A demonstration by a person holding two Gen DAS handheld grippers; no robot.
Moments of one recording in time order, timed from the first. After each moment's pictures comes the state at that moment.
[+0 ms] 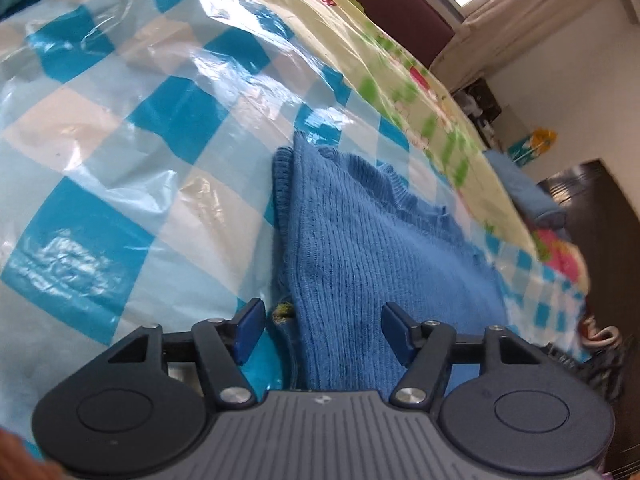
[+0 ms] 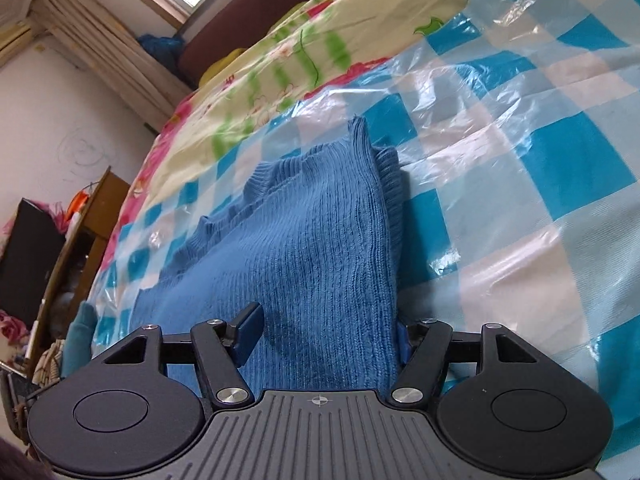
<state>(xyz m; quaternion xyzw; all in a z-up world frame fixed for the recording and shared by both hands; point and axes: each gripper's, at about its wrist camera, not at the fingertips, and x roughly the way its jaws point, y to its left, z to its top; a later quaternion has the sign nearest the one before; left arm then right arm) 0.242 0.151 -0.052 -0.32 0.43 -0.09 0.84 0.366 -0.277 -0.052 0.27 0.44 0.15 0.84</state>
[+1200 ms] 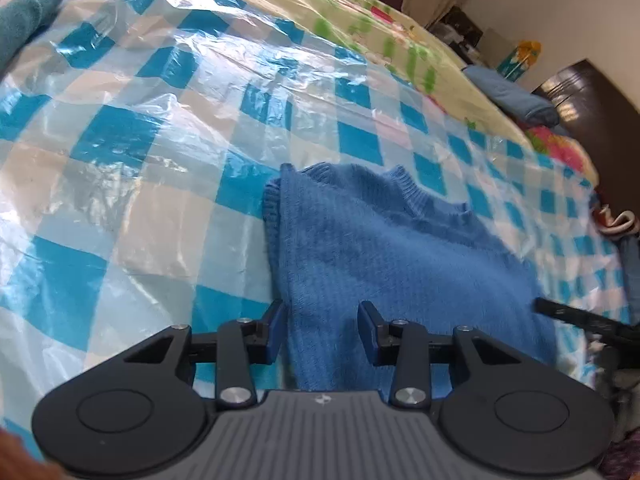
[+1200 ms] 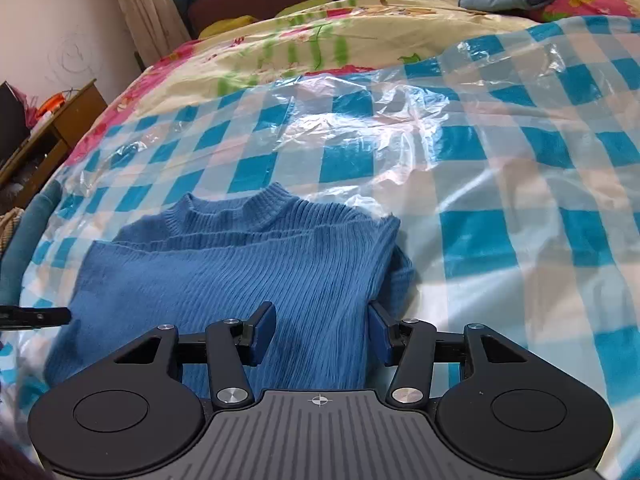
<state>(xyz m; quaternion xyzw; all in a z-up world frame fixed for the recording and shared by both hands) 0.133 0.121 -0.017 -0.22 0.48 -0.13 0.84 0.230 -0.280 -0.003 0.09 0.44 0.12 0.88</state>
